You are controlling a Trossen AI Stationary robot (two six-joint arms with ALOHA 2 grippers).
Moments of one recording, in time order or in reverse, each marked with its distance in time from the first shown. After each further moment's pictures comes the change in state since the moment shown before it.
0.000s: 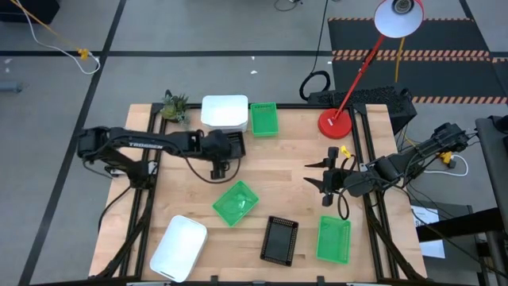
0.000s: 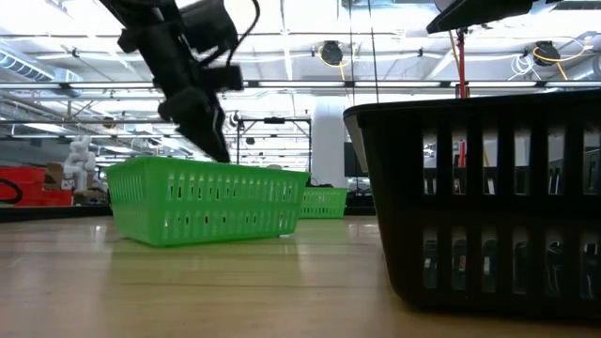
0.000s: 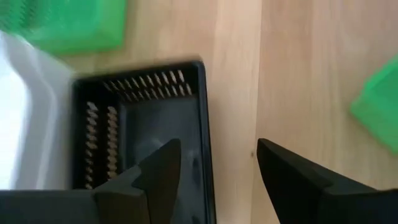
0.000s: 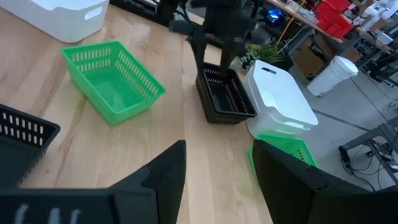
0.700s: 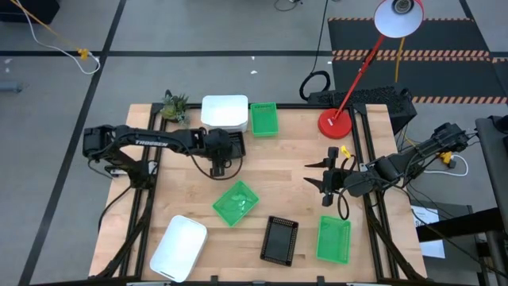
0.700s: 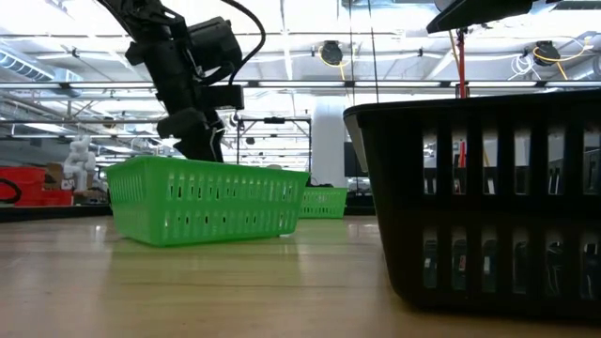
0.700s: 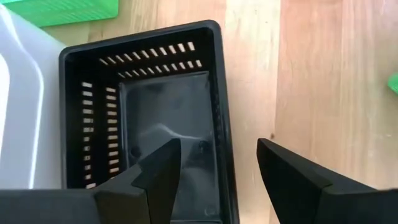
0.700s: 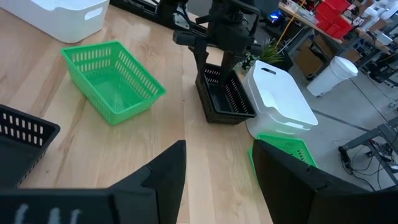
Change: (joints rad) left arm 0.056 0.047 -0.001 -0.009 0.022 0.057; right arm 0.000 0.000 0.000 0.000 0.000 -0.001
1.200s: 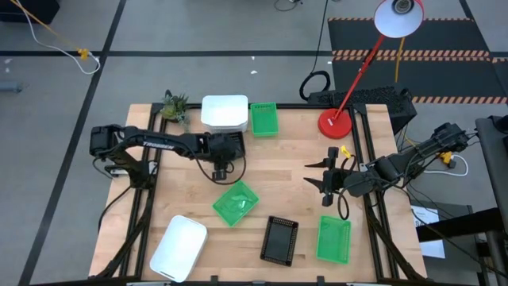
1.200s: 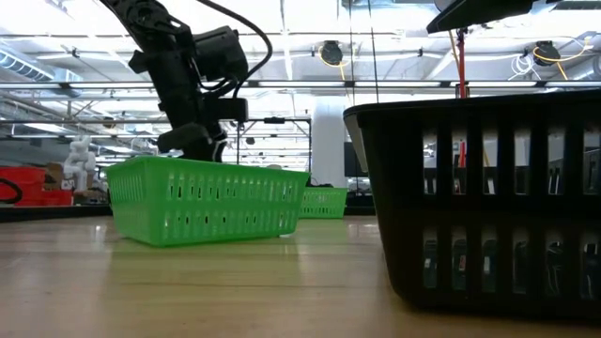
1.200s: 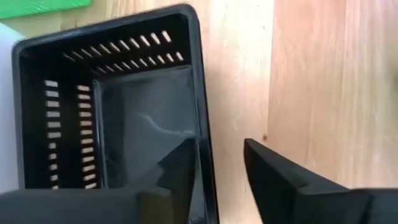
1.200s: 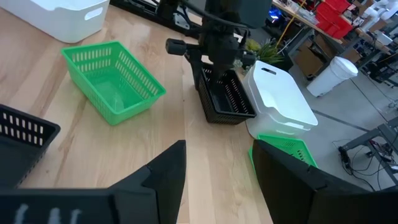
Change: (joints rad) left arm -0.041 0.073 0.000 0.027 -0.028 -0.025; right arm 0.000 0.000 0.000 0.000 0.000 -0.001
